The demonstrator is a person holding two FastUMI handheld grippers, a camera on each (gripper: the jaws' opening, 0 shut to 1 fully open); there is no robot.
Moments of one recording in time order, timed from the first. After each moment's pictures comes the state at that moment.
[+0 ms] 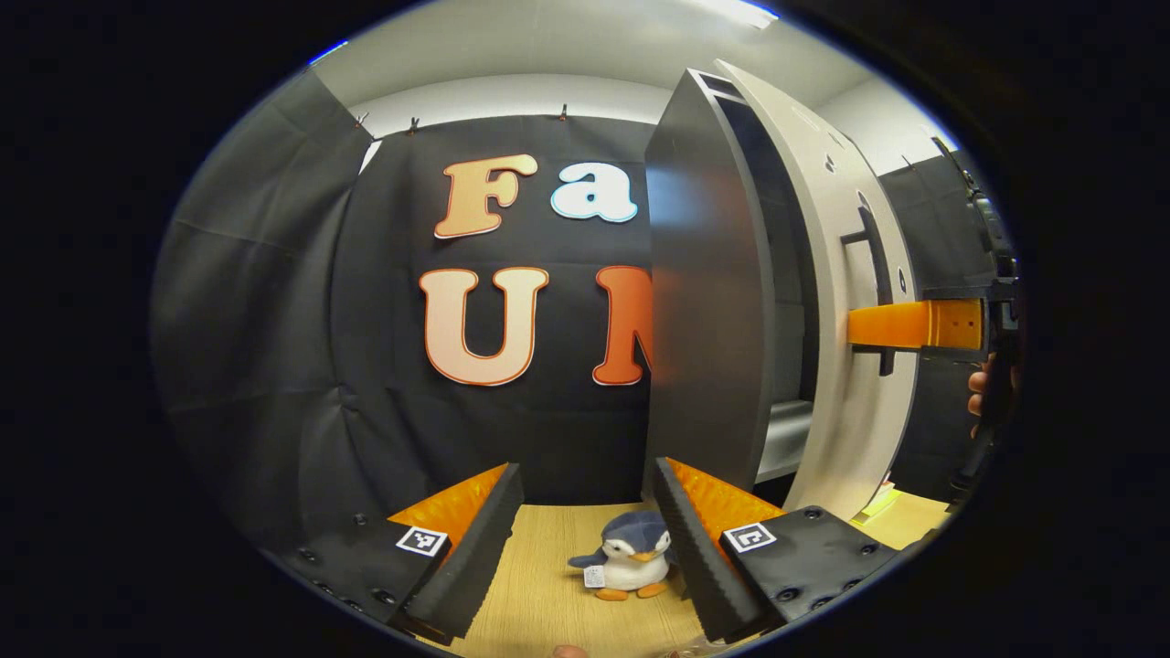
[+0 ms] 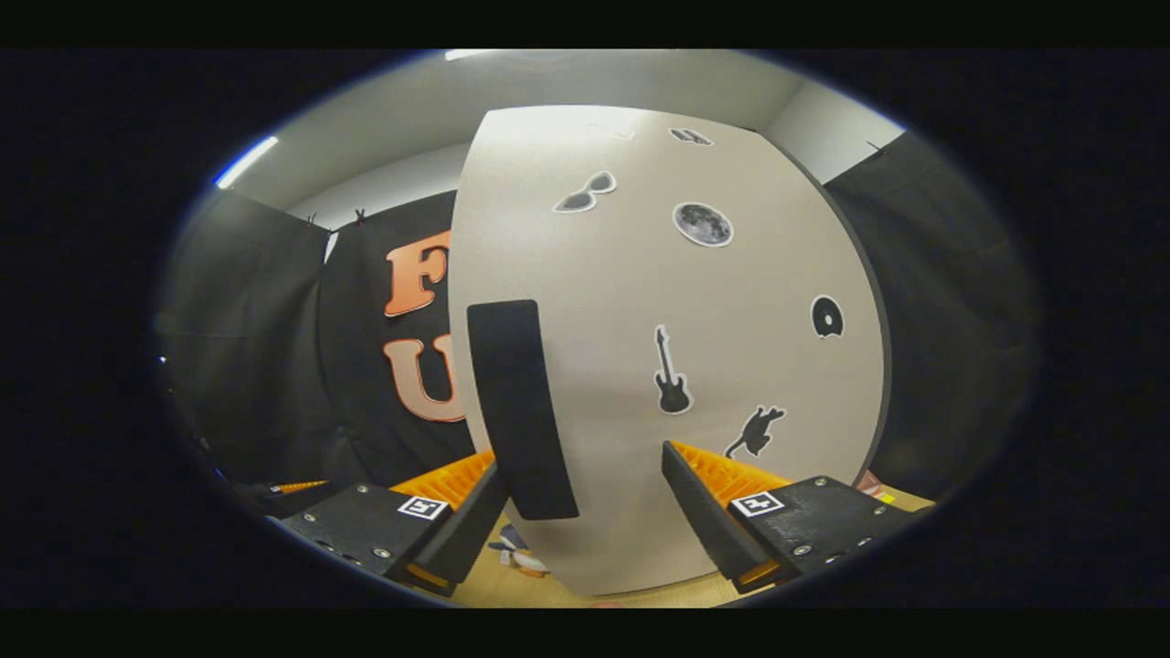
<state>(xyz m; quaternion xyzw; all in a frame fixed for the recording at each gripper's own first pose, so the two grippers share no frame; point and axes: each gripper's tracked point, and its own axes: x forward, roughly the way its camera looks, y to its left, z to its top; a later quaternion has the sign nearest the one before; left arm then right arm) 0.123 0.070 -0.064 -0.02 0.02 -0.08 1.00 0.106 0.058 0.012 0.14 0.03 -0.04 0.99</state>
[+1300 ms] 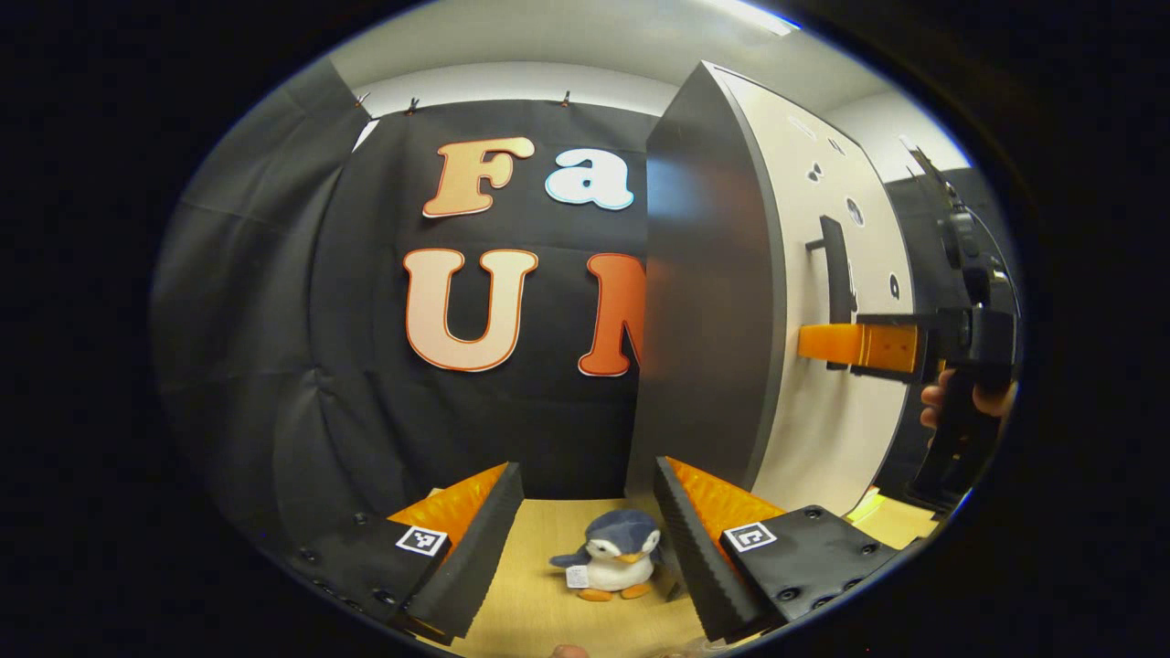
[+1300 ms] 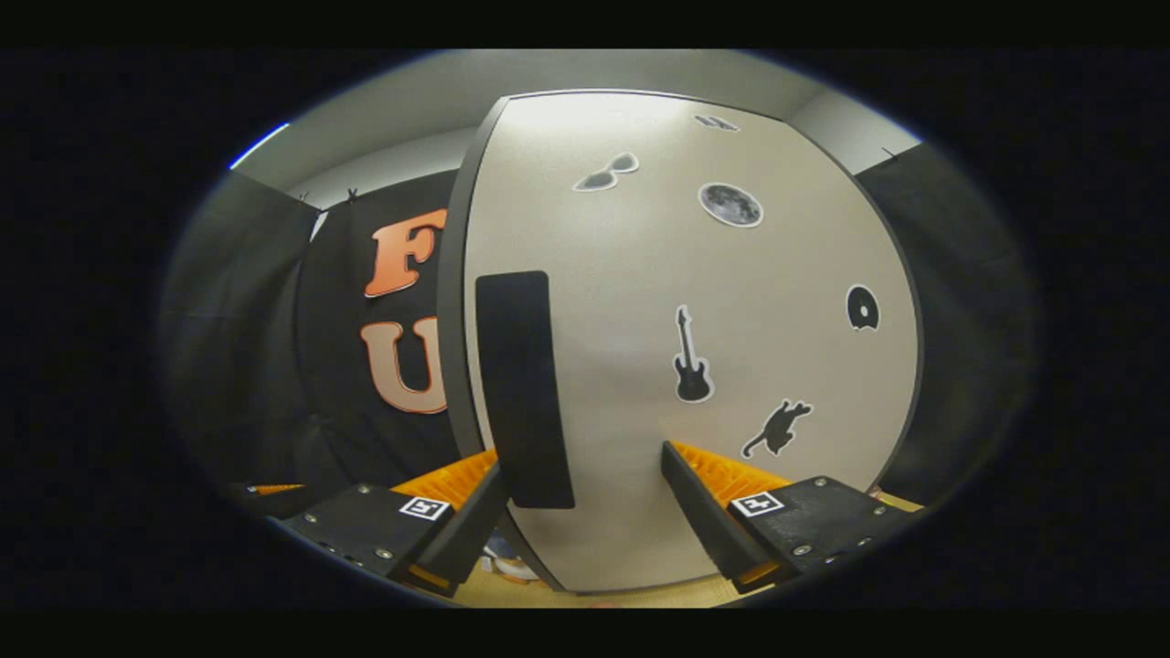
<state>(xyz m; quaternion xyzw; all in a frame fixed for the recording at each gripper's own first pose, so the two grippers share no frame) 0.148 0.065 -0.072 -0.05 0.04 -0.10 0.99 0.123 0.061 -0.003 0.12 0.07 -0.07 0.99</state>
